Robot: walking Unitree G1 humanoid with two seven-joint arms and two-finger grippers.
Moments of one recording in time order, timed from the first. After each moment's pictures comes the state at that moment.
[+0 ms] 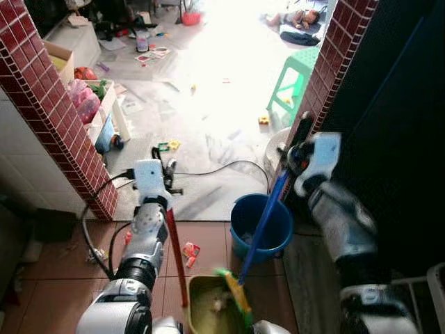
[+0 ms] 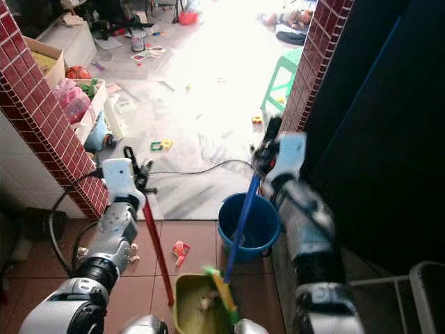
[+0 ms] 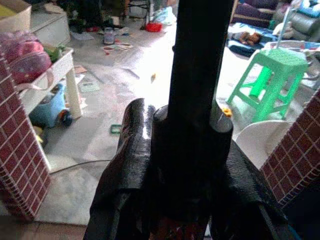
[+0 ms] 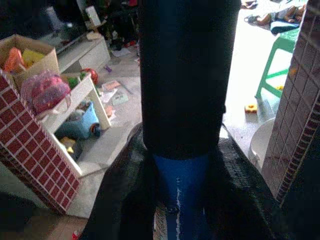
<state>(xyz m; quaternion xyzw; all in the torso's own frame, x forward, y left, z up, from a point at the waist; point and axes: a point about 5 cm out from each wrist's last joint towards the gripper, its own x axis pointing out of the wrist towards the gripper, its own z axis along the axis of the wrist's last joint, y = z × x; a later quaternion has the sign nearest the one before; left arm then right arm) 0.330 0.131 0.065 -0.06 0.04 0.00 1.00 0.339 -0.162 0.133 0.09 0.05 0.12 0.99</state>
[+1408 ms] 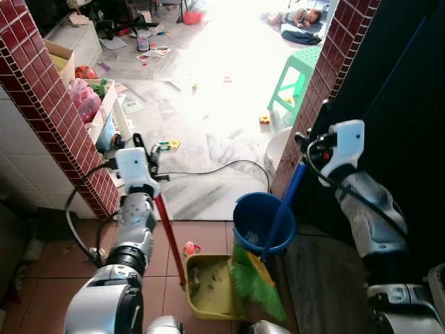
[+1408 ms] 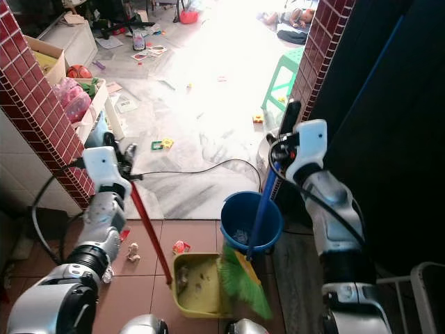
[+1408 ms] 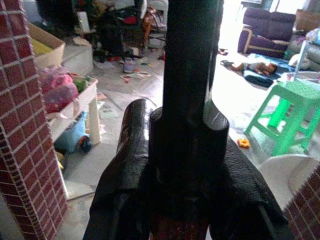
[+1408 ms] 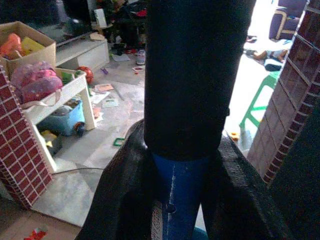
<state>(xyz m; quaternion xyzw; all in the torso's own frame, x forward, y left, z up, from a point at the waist) 0.343 0.167 0.086 -0.05 -0.02 0.06 1.00 0.332 -0.194 0.146 -0.01 0.01 0.15 0.99</state>
